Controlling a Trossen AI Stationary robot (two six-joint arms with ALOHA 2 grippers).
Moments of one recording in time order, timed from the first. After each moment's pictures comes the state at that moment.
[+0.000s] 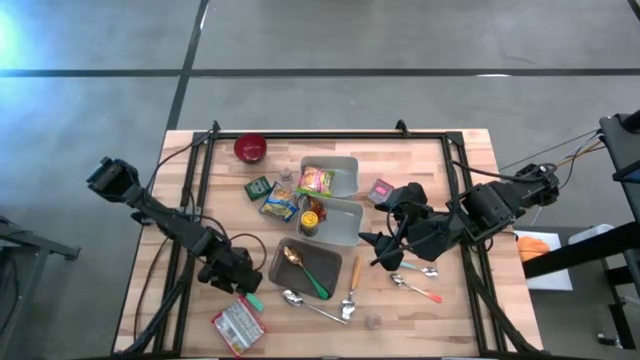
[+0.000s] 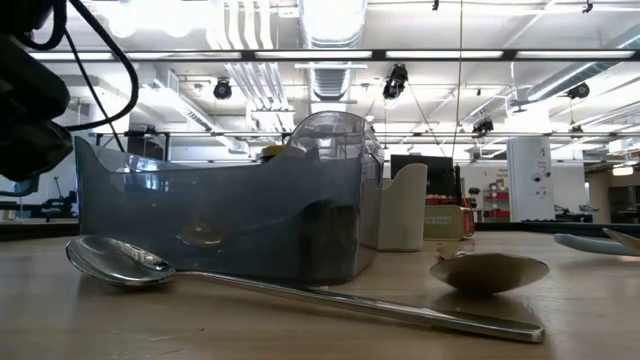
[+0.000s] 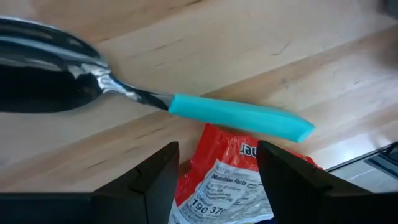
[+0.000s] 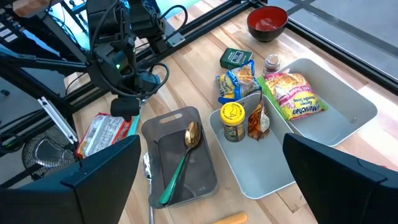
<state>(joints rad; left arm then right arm) -0.56 1.33 0.53 -0.35 0.34 -1.92 0.49 1.56 1.91 -1.19 0.63 0.92</state>
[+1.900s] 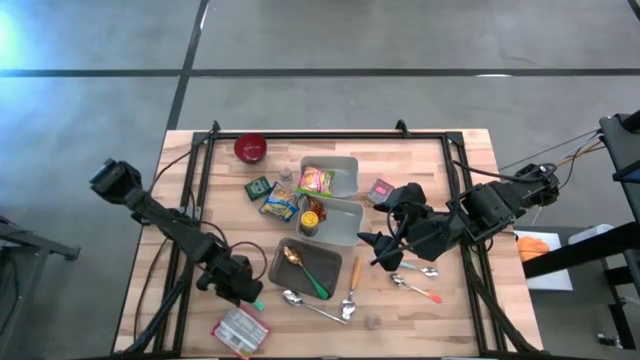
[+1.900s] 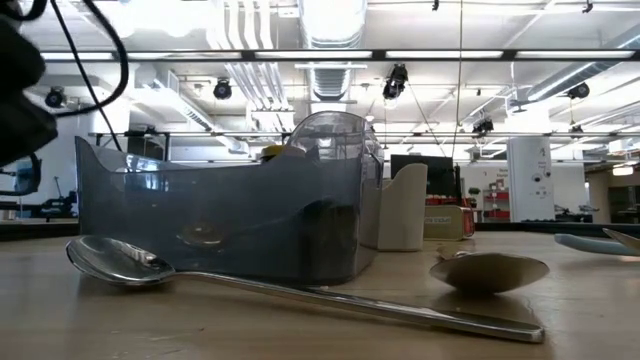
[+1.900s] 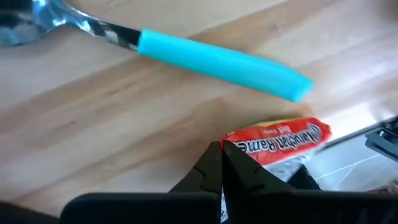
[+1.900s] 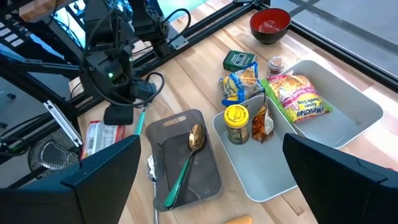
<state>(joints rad) -0.62 1.37 0.60 -0.35 0.37 -1.96 0.49 1.56 1.91 -1.17 0.63 0.92</state>
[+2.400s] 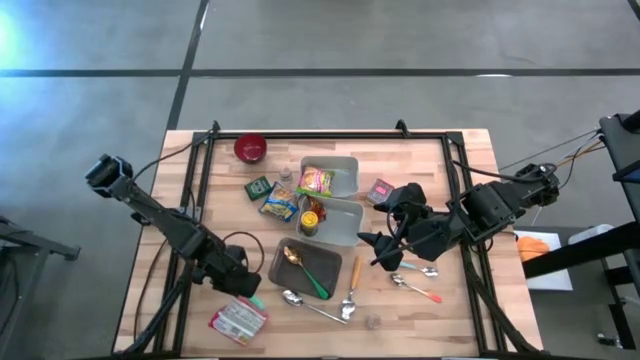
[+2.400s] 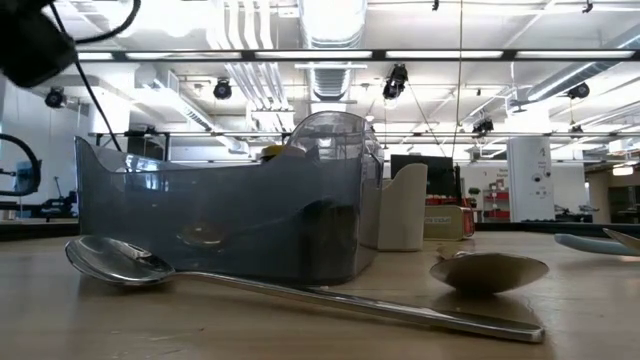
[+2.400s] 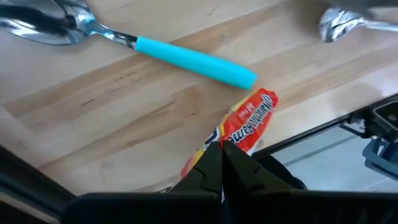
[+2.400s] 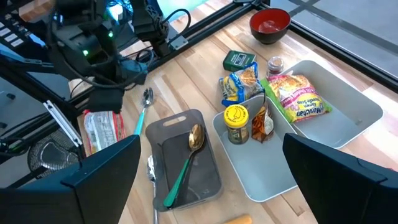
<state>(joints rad) -0.62 1.28 0.83 -0.72 0.24 -1.93 0.49 1.56 1.91 -1.17 0.63 0.92</state>
